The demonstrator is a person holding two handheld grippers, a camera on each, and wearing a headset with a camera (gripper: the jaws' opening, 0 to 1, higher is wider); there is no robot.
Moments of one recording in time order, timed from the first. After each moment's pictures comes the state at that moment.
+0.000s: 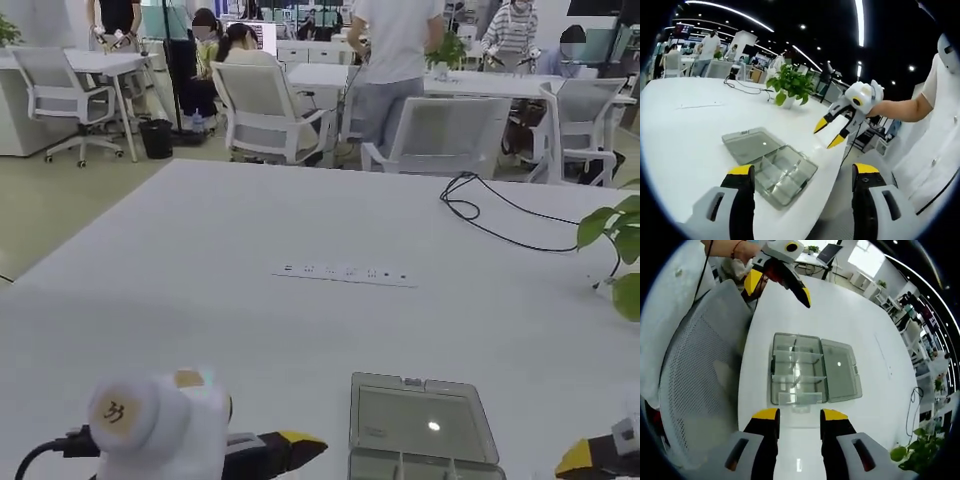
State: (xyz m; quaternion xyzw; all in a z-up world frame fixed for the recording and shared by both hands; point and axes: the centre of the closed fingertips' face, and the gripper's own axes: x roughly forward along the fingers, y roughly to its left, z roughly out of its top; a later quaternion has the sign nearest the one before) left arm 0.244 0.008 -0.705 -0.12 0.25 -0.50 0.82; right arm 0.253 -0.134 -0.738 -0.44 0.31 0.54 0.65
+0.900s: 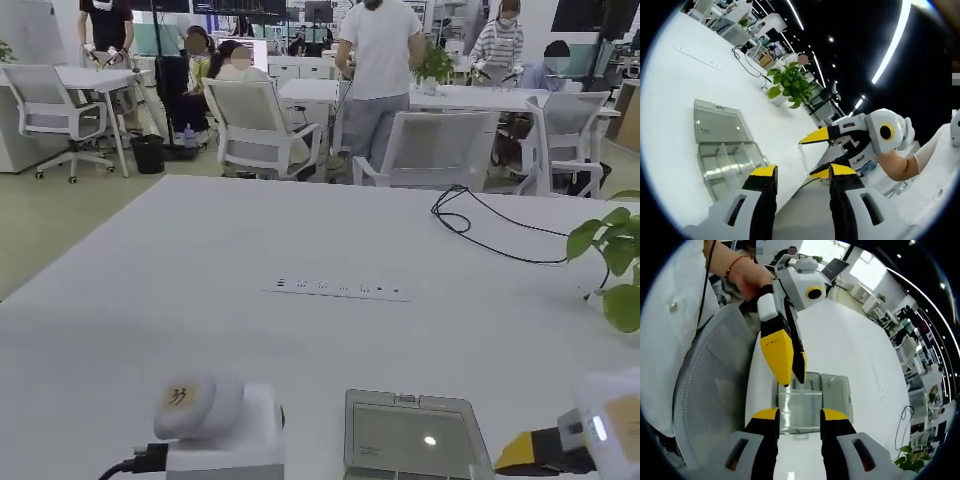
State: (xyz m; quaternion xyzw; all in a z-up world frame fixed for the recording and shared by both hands) left arm 0.234 -0.055 -0.686 -0.32 0.32 -0.49 0.74; right arm 0.232 -0.075 -0.693 -0.45 0.26 0.55 0.66
